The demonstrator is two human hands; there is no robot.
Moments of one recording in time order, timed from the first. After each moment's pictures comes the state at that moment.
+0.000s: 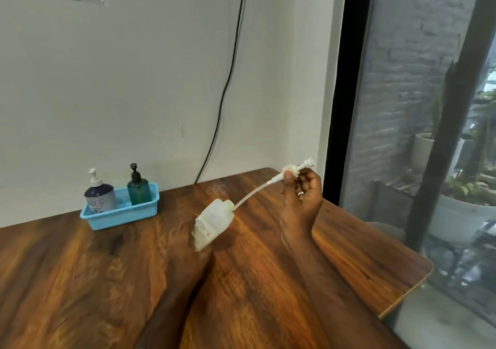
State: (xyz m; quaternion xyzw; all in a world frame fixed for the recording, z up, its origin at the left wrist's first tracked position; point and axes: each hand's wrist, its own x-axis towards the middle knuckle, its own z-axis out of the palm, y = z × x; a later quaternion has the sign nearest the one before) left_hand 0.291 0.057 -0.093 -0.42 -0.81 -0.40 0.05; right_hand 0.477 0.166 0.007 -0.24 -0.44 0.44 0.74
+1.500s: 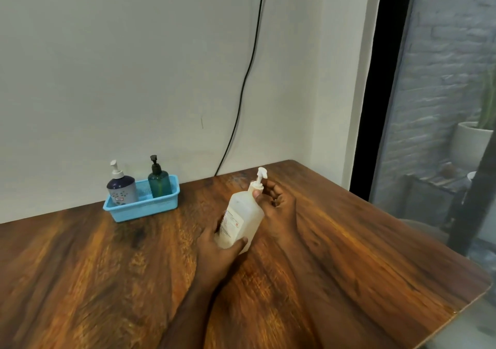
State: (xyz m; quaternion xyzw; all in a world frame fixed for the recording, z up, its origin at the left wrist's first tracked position) left_hand 0.295 0.072 -0.106 -0.37 -0.72 -0.57 -0.11; right_hand 0.399 0.182 -0.045 -0.20 -0.58 0.57 0.54
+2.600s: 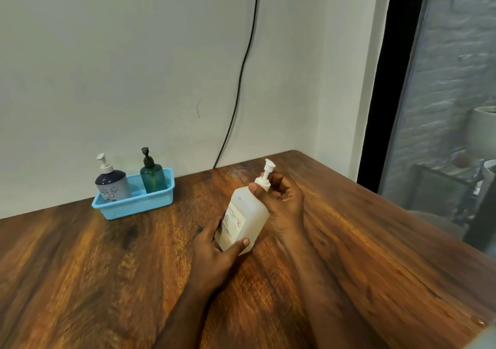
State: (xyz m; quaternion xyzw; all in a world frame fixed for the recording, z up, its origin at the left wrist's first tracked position) left_hand 0.285 0.083 -0.120 -0.43 -0.70 -0.57 -0.10; right_hand 0.394 0.196 -0.050 -0.23 -0.54 0.58 0.56
